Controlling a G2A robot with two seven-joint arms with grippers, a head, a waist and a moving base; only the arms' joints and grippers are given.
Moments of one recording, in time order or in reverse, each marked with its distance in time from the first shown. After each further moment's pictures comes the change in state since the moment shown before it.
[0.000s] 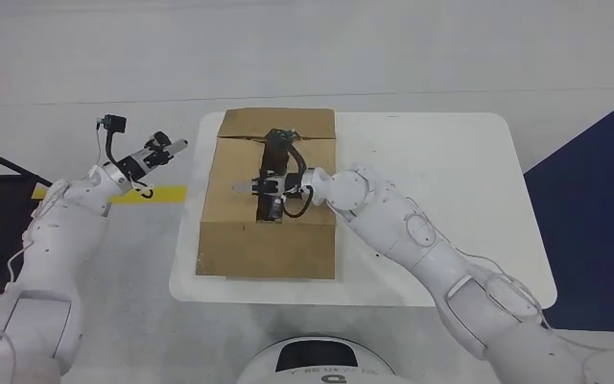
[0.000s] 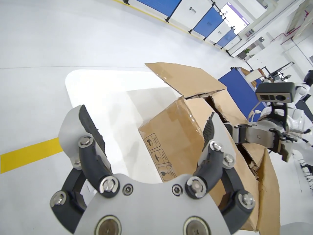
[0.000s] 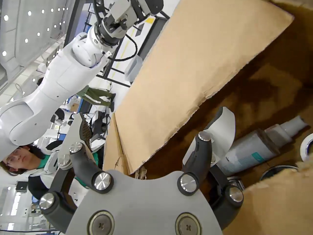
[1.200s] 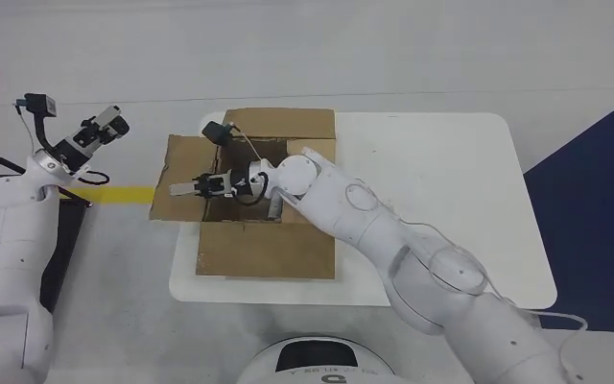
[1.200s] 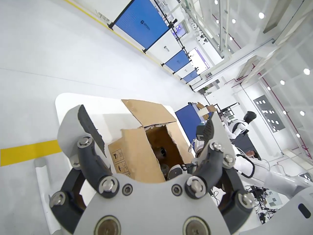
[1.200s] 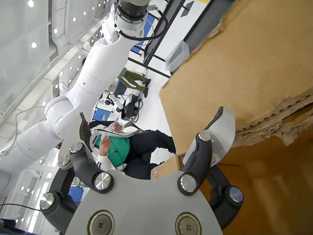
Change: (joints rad) left arm 0.049 0.111 -0.273 -0.122 -0.585 0.166 -0.534; right arm 0.240 -0.338 -0.191 0.480 0.346 -0.261 0.111
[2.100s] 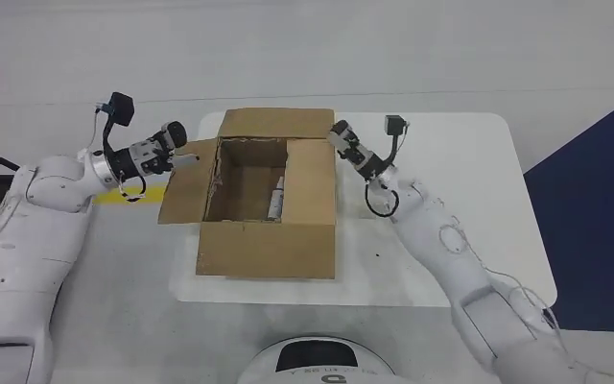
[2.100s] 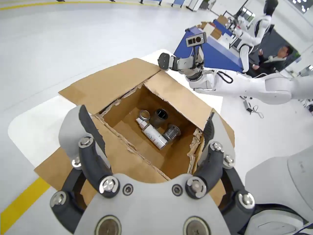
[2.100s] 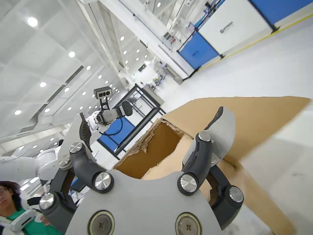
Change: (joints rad) left arm 0.217 0.021 0.051 -0.567 0.525 -0.166 0.223; right arm -0.488 0.468 0.626 -0.396 -0.604 -0.401 -0.773
